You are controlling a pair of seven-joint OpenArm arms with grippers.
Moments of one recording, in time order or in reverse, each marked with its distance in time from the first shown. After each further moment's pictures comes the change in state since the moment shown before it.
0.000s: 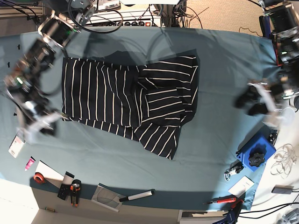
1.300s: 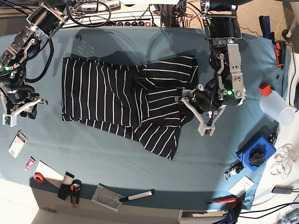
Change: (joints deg) left arm -7.0 28.0 17.2 -1.5 46.4 29.4 -5.8; right arm -5.0 5.8 4.3 0.0 -2.8 -0.7 -0.3
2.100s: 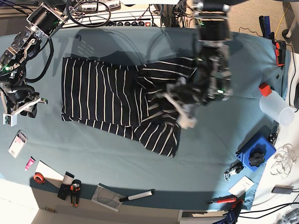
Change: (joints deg) left arm 0.0 5.6 -0.3 -11.2 -15.5 -5.2 0.7; right arm 0.0 0.0 0.0 0.0 -0.2 -0.1 -1.0
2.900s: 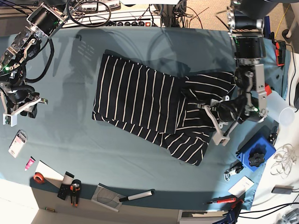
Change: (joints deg) left arm -8.2 -18.6 0.4 1.0 -5.7 -8.5 5.9; right arm 0.0 0.0 0.0 0.0 0.0 0.0 0.6
